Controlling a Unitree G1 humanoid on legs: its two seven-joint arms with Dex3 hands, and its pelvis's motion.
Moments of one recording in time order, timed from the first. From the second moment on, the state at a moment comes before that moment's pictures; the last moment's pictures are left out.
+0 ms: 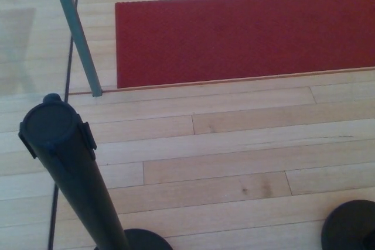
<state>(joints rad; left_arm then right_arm) 0.09 0.29 0.19 1.29 0.05 -0.18 0.14 0.18 -0.41 0.05 1.21 -0.37 -0.52 -0.49</state>
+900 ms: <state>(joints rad) 0.11 0.29 0.17 1.28 0.06 -0.20 0.16 0.17 -0.41 0.09 1.25 -0.36 -0.50 -0.53</state>
